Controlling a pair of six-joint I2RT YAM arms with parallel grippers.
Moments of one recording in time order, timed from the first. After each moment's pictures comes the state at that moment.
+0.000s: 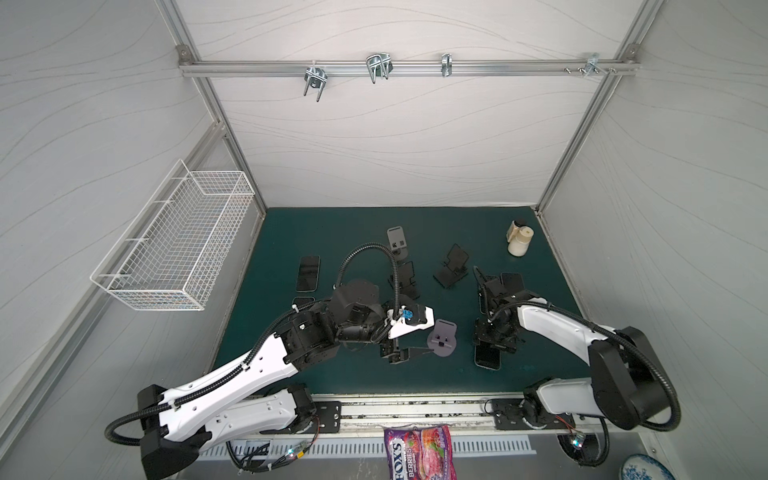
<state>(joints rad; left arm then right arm) -0.99 0.93 0.95 -0.46 0.41 0.37 0.45 1.35 0.66 -0.84 -0.09 0.61</state>
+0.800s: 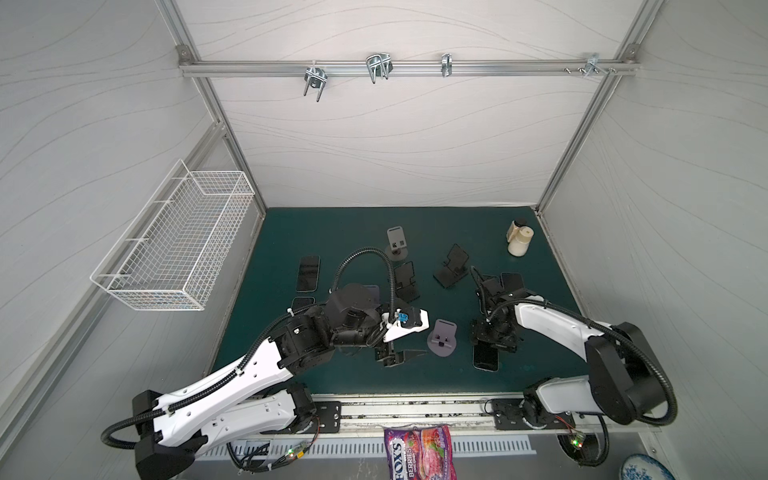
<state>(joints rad) -0.99 0.89 0.92 -0.50 0.38 0.37 0.46 1.37 0.68 -0.85 -0.07 0.61</state>
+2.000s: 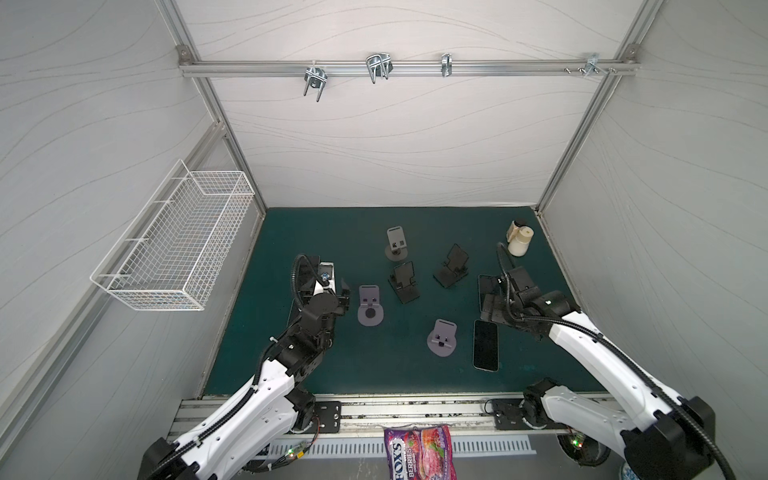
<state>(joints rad) -0.49 0.77 0.40 -0.02 -0.66 -0.09 0.46 1.01 0.81 -0.90 0.23 0.60</state>
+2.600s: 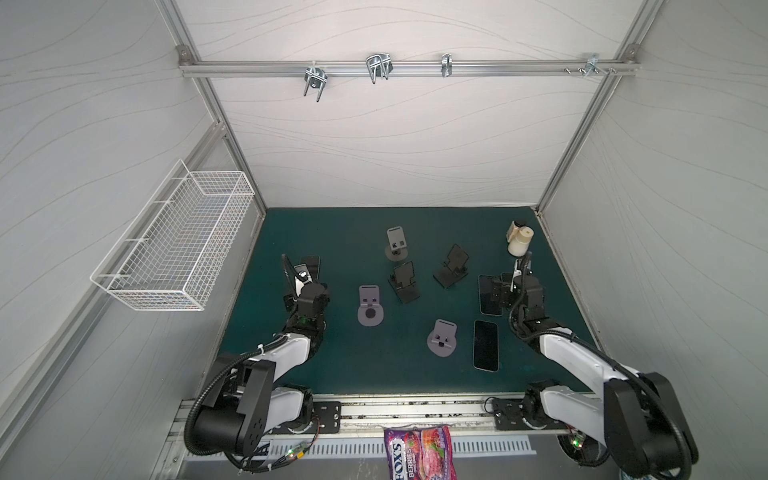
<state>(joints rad) -0.12 1.26 0.29 0.55 -0.53 -0.15 0.23 1.14 0.35 0.27 0.35 0.07</state>
